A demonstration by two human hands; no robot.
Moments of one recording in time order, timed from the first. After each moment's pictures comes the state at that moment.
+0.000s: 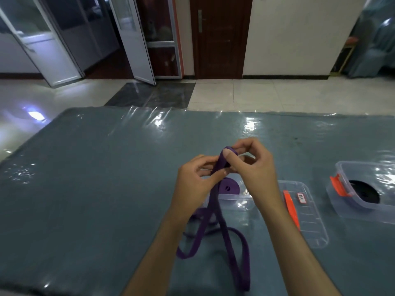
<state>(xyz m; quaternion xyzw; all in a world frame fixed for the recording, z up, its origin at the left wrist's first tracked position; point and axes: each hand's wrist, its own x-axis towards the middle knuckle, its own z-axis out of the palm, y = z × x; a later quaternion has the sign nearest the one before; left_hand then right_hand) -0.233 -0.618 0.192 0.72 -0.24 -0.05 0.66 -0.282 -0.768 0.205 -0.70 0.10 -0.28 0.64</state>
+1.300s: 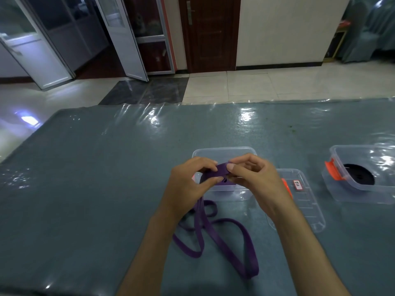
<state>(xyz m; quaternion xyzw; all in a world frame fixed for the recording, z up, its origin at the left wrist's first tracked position) -0.233 -0.605 0.173 0.76 -0.41 0.07 0.50 -0.319 -0.786 0.183 -0.61 0.17 -0.12 0.77</state>
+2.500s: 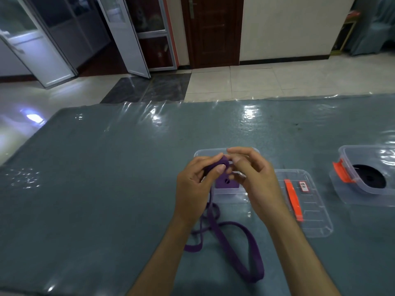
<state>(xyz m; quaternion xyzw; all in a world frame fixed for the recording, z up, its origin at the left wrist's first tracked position) -0.238 -0.639 0.162 0.67 -0.25 0.00 0.70 -0.303 -0.779 0.184 -0.60 0.13 -0.18 0.77</state>
